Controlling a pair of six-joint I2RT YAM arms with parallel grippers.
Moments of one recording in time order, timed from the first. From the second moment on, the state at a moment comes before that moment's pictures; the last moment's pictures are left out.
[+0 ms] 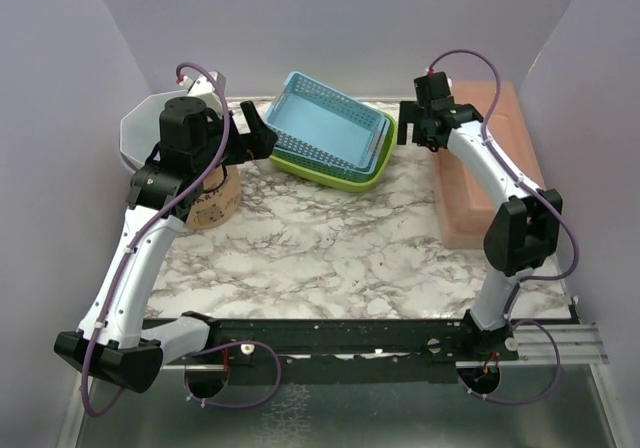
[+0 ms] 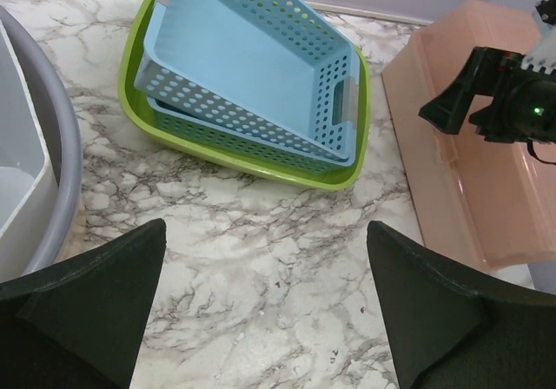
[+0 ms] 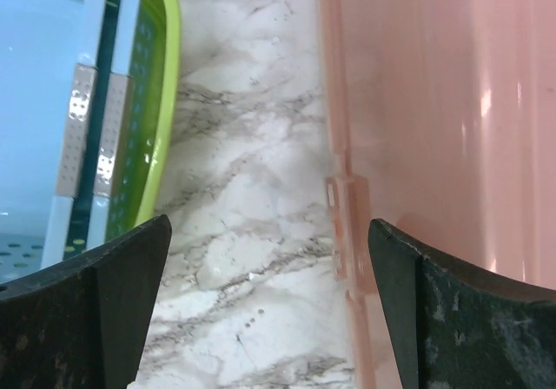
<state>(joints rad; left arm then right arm) -0.30 1.16 1.43 -0.63 0.11 -0.41 0.29 1.88 1.75 -0.74 0.34 0.26</state>
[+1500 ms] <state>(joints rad) -0.30 1.10 1.35 -0.61 0.15 -0.40 0.25 1.11 1.19 -0.68 0.10 0.50</state>
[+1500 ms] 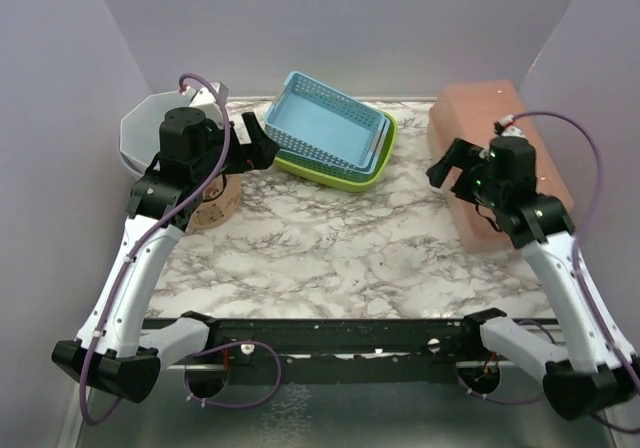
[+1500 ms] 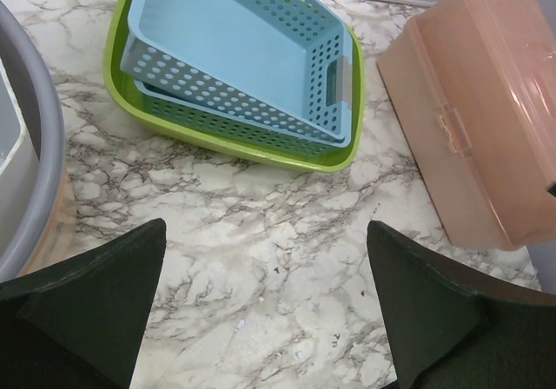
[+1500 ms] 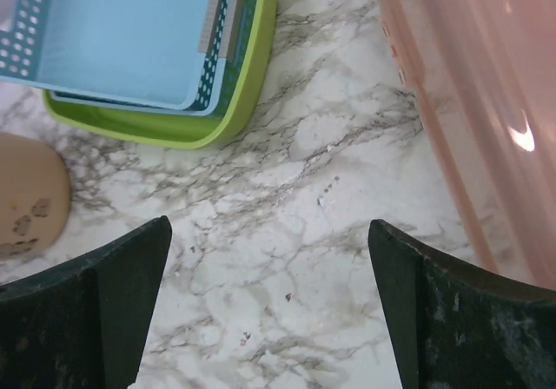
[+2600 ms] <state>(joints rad) -0.95 2.20 1.98 -0.23 0.15 -0.69 0.23 0.88 1.13 -1.08 0.60 0.92</state>
